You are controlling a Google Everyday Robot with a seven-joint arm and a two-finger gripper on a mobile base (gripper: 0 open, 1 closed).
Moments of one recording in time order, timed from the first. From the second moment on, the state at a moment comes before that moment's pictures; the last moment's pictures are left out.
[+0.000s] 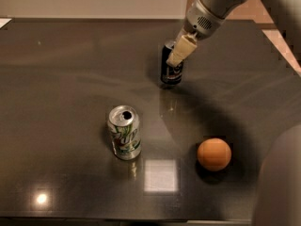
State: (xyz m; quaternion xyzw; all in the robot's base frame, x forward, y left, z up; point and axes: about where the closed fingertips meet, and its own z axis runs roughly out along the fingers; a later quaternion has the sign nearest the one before) arm 0.636 -0.076 0.924 -0.59 0.76 0.15 0.21
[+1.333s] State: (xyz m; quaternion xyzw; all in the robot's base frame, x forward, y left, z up) arm 0.461 -0.010 0.913 -0.76 0.60 0.18 0.15
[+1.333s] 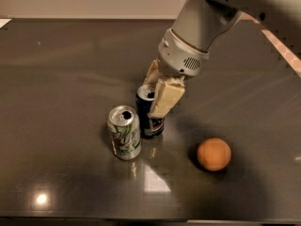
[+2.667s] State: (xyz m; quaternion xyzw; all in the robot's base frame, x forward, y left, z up) arm 0.445 -0.007 0.904 -0.79 0.56 0.18 0.17
